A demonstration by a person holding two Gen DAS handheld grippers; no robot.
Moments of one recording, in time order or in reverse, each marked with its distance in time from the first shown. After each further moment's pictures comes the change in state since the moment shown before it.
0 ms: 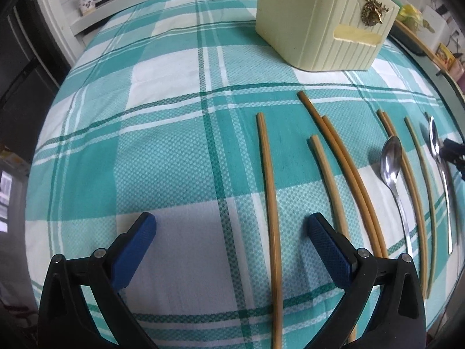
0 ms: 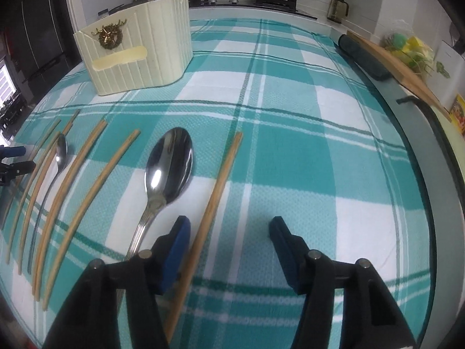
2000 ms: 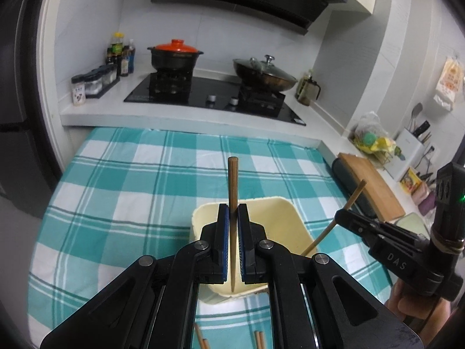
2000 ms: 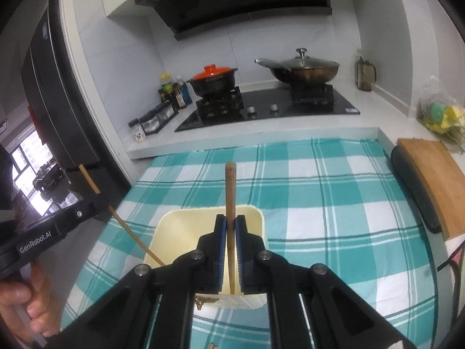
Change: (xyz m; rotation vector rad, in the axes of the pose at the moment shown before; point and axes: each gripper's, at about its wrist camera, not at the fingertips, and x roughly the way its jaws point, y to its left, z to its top) left arm -0.135 -0.038 0.195 -0.188 -0.464 -0.170; right arm -0.075 0.051 0.241 0.144 -0.337 0.242
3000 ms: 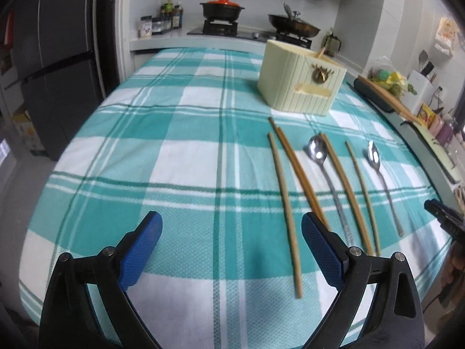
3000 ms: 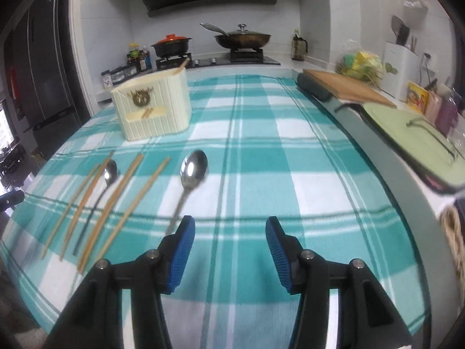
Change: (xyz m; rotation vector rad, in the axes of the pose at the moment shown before) left arm -0.129 0.072 -0.298 0.013 0.109 0.174; right arm -0.156 -0.070 -0.303 -0.013 0.031 -0.275
